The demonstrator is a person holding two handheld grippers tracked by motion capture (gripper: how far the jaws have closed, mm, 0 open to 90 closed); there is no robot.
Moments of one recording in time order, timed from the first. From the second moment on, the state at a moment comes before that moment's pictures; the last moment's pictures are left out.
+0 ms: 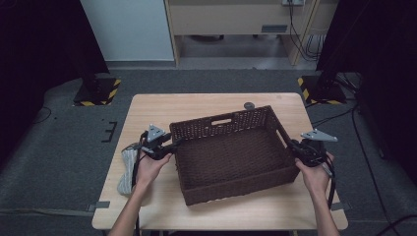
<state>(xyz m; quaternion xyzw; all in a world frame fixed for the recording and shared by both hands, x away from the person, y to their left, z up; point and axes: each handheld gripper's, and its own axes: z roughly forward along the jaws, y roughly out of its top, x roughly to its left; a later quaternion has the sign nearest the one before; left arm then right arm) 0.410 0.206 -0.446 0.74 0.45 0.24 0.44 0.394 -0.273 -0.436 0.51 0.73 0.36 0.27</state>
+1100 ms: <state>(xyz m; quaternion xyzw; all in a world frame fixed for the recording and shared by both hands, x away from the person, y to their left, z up) 0.444 0.219 -0.456 0.73 0.46 0.24 0.45 0.391 -0.273 -0.433 0.51 0.72 0.36 0.30</state>
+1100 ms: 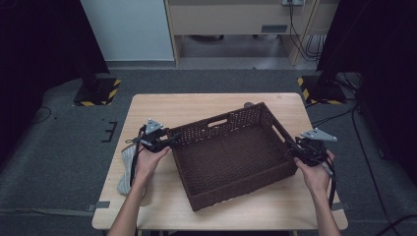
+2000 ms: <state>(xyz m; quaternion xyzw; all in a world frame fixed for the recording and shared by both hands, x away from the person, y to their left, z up) 0.398 0.220 -0.453 0.72 0.47 0.23 0.45 0.385 -0.281 -0.425 0.53 0.68 0.40 0.31</state>
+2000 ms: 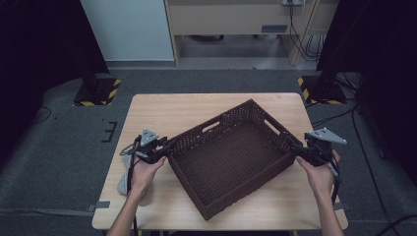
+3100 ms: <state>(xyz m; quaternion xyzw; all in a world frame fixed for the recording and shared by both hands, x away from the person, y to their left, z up) 0.361 0.202 -0.458 0.72 0.47 0.23 0.46 0.389 -0.258 -0.435 0.53 0.69 0.38 0.29</state>
